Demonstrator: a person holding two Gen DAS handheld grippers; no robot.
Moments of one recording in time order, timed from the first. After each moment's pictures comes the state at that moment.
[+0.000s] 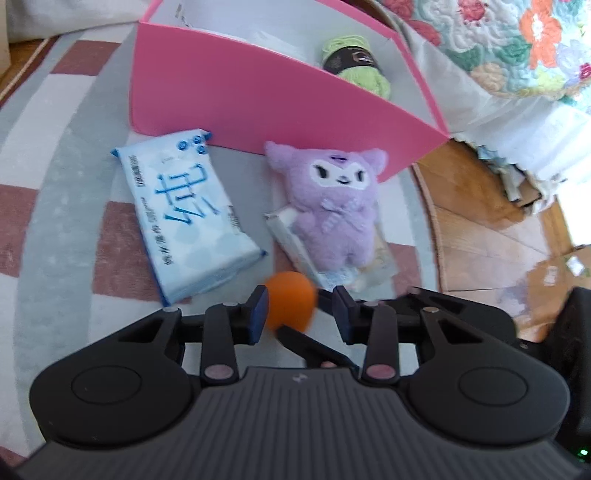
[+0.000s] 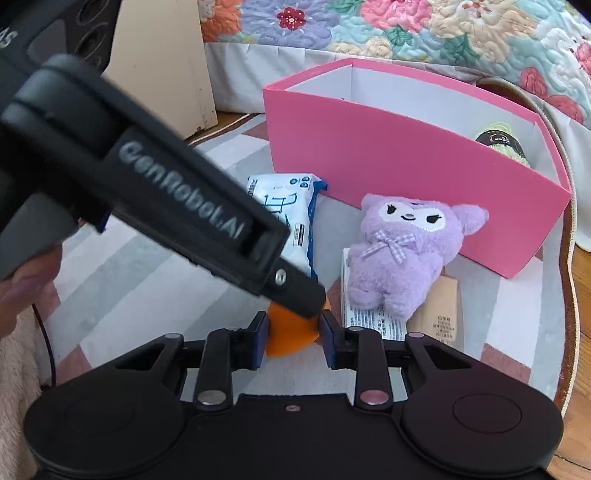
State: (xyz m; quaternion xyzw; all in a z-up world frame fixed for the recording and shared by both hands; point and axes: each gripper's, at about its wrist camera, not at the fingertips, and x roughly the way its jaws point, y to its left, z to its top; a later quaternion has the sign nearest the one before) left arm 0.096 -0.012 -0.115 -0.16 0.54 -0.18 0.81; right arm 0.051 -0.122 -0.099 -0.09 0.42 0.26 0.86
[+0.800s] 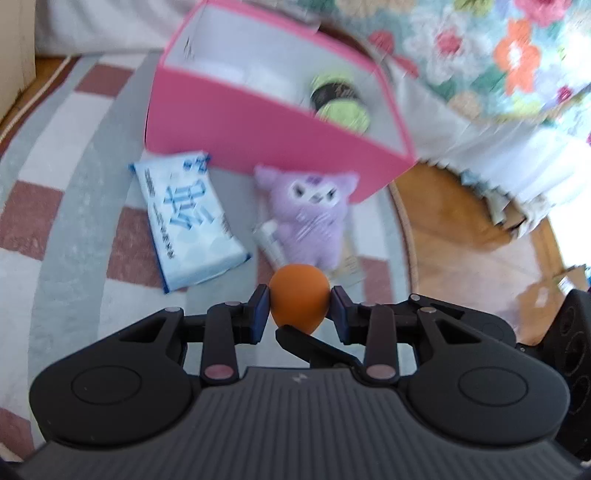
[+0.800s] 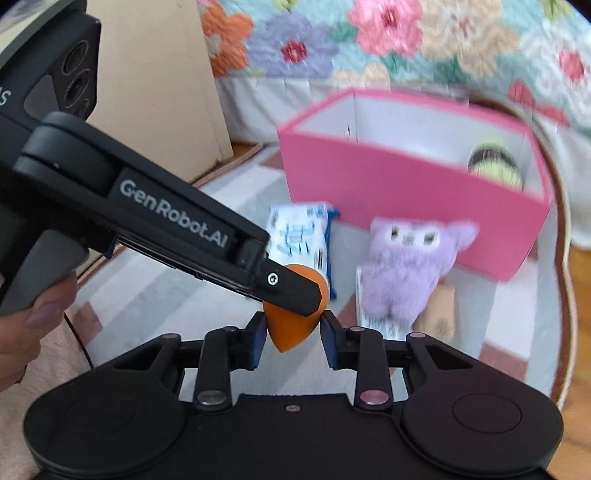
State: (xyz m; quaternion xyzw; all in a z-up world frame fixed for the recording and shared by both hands) left arm 0.061 -0.004 -0.068 -0.20 0.49 -0.18 0.83; right arm 0.023 -0.126 -0.041 -0.05 0.39 0.28 0.88
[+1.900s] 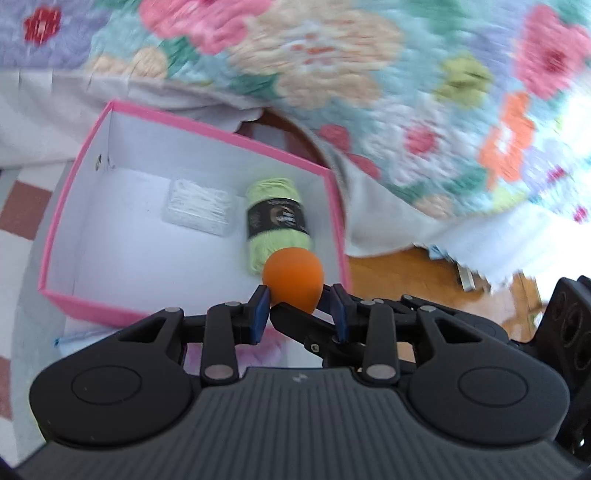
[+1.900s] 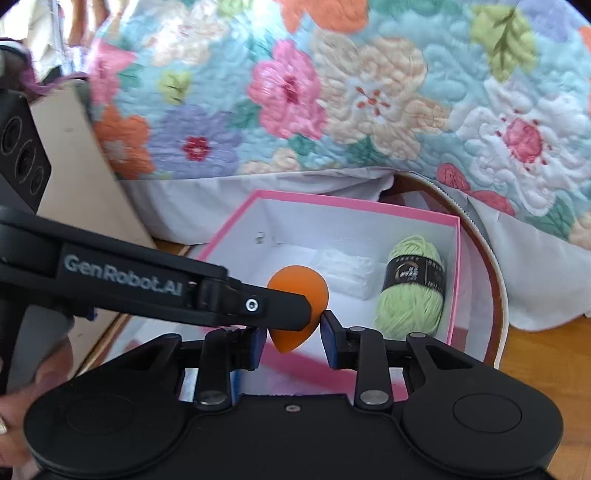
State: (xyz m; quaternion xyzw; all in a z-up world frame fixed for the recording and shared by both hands) left arm 0.223 -0.053 -0.008 -0.23 0.48 -0.19 0.83; right arm 0.201 -0.176 0.025 0.01 0.41 0.22 0.88
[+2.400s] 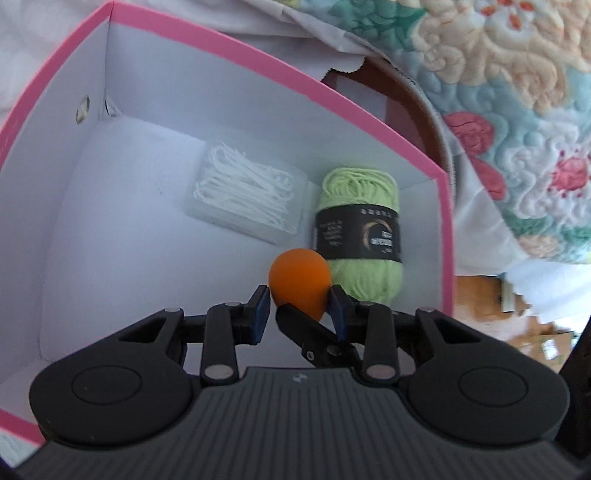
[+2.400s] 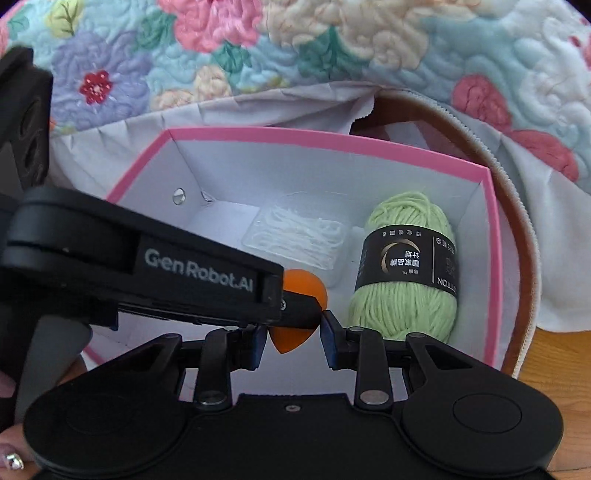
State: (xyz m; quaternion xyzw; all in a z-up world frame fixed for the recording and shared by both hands) left arm 0.320 -0.060 -0.106 -0.26 0.56 -0.14 0.77; right arm 0.289 -0.157 -0.058 -0.03 0.49 0.16 0.85
